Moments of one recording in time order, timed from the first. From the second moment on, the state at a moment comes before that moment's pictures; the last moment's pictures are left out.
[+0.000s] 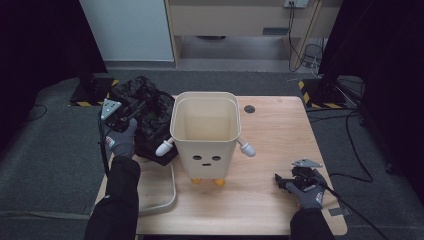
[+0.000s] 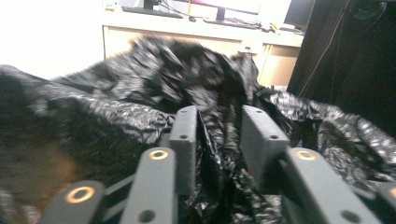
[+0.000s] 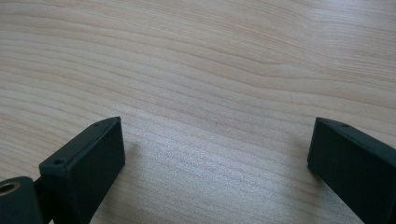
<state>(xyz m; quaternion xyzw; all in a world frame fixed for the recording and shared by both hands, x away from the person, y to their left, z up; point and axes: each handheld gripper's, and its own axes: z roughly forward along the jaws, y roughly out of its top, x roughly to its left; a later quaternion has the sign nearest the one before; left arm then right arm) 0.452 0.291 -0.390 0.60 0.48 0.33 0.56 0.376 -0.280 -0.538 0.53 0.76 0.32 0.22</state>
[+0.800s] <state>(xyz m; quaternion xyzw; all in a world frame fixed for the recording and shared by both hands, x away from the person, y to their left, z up) 0.357 0.325 -0.395 0.62 0.46 0.33 0.55 0.377 -0.280 -0.539 0.52 0.76 0.32 0.22</state>
